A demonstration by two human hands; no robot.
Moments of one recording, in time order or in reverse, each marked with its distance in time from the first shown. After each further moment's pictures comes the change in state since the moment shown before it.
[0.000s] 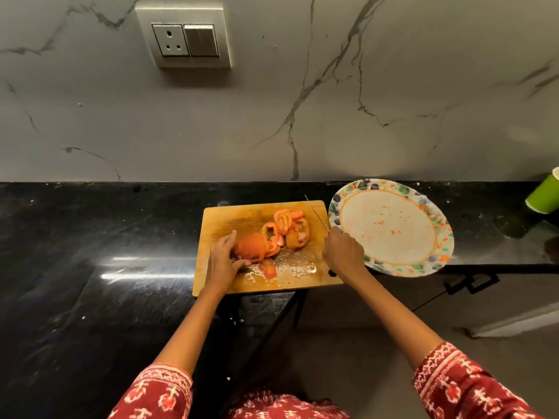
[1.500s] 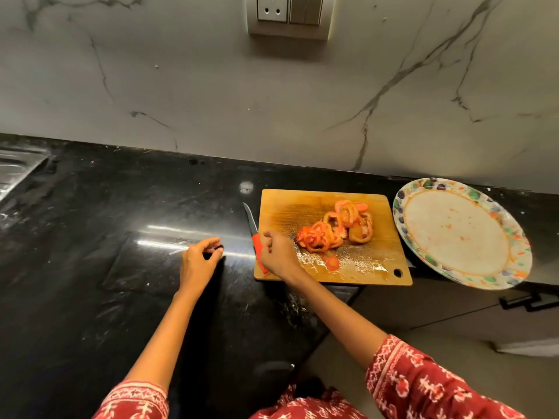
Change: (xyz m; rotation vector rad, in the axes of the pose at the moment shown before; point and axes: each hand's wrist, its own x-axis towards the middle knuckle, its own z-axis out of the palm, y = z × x) left_hand -0.032 -0.132 -0.103 -0.169 0.226 -0.236; right_hand -0.053 -0.223 0.072 0.638 -0.410 -0.105
